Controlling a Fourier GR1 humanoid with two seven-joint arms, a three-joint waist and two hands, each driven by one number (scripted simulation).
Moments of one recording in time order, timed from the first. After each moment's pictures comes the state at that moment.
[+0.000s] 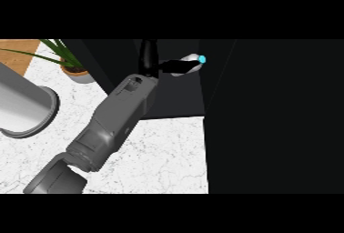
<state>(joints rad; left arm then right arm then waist) -1.19 0.01 -0.28 -0.27 0.47 0.61 -0.51 0.90 -0.16 -0.24 -2.37 -0.34 0.64 -0.34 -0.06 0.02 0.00</state>
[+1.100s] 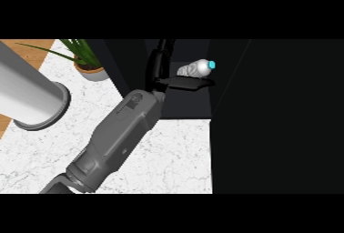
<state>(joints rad) -0.97 0.00 -0.36 -0.66 0.60 0.41 -0.53 0.89 -0.15 -0.22 -2.38 -0.36 0.63 -0.29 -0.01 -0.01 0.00</state>
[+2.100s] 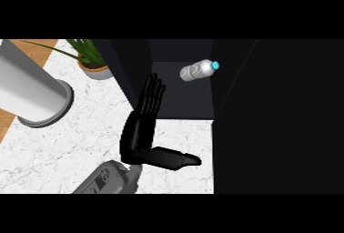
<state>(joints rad) -0.36 0.14 -0.62 -1.48 0.53 0.51 -0.38 0.86 -0.20 -0.11 -2.39 -0.35 0.64 -0.21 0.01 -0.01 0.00</state>
